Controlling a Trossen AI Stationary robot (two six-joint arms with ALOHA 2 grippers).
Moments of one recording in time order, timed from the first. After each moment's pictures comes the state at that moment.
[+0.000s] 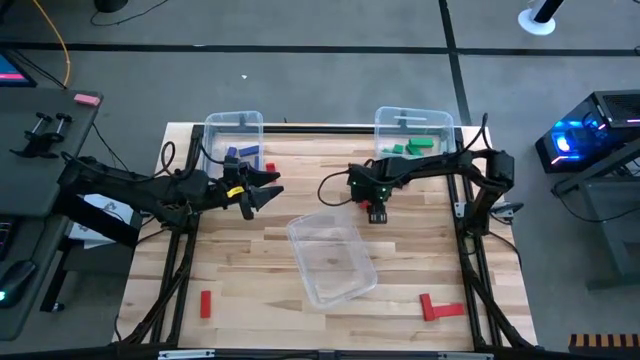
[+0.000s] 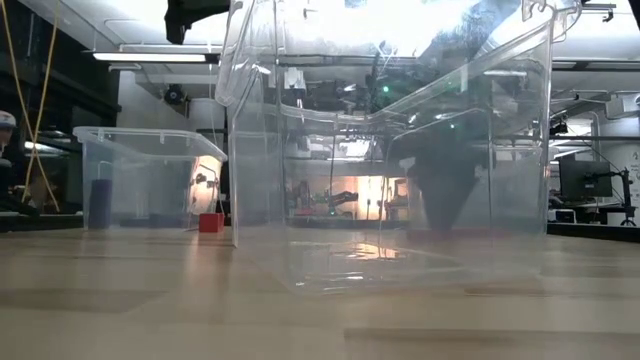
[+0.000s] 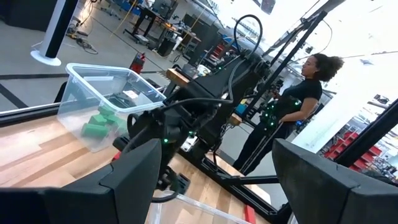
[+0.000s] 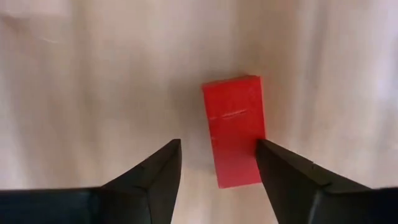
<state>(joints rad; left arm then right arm) -0.17 0.89 0.65 0.25 -0.45 -0.58 -0.23 1.80 1.07 -0.75 -0.05 -0.23</state>
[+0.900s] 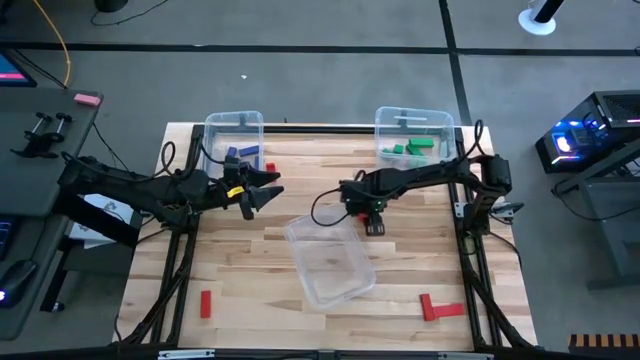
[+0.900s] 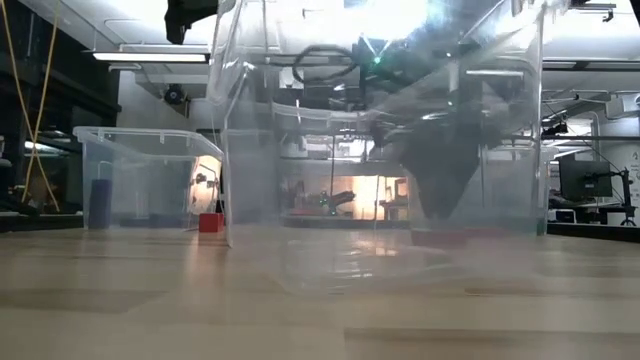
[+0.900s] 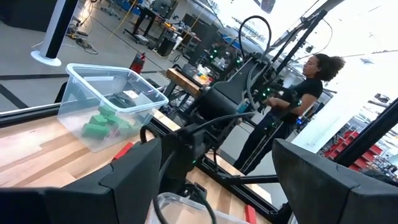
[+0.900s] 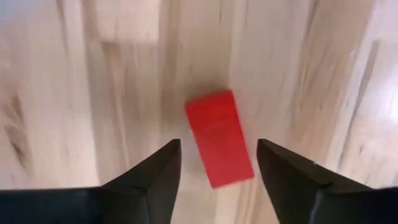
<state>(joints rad) -0.17 0.89 0.65 0.25 -0.45 -0.57 -0.10 1.80 1.18 -0.86 0.00 -0.17</state>
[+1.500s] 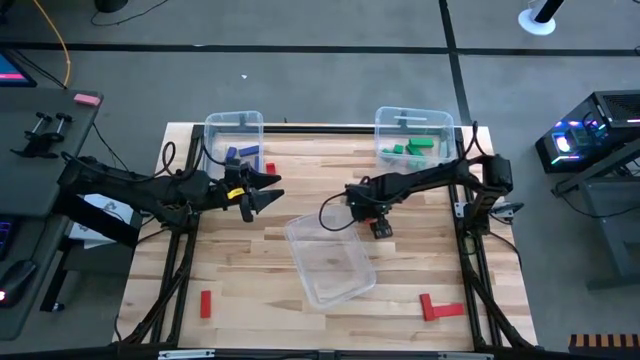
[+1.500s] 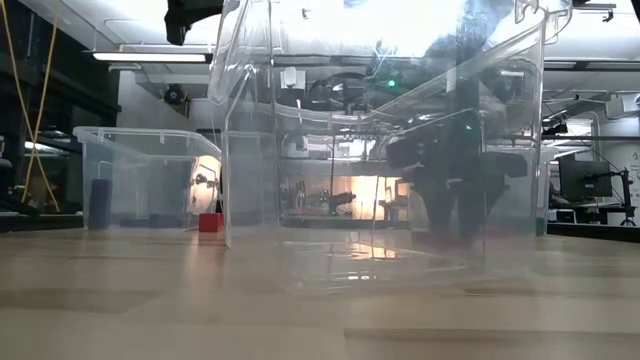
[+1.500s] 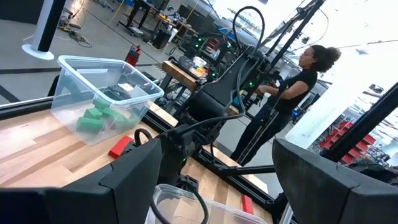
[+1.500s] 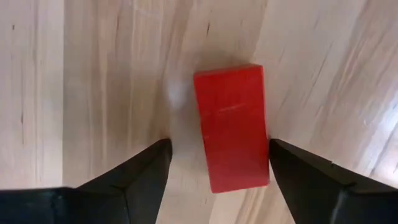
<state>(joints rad) -0.17 0.89 0.65 0.23 -0.41 -0.57 -0.10 1.80 1.04 -0.73 0.01 -0.32</state>
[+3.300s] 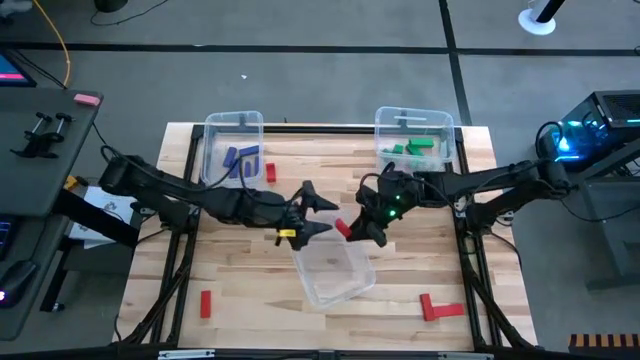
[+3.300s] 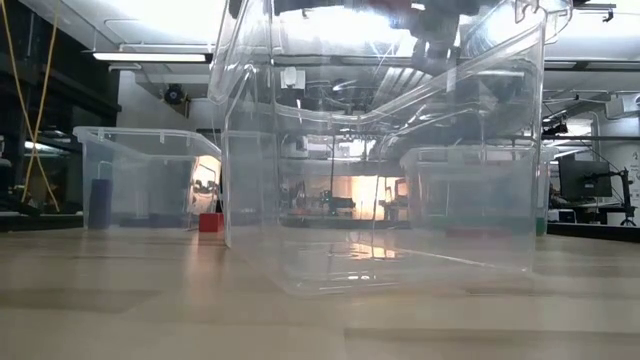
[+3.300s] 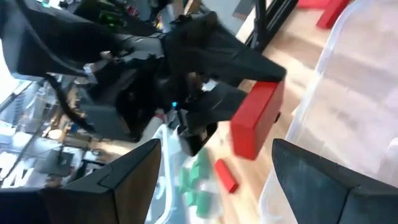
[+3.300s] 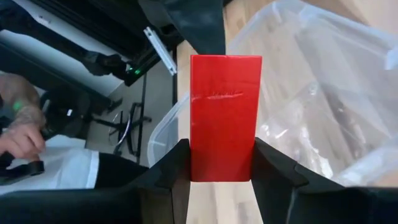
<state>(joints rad) -0.22 1.48 1.09 0.09 -0.31 0.97 0.06 1.33 0.99 -0.20 -0.37 0.67</state>
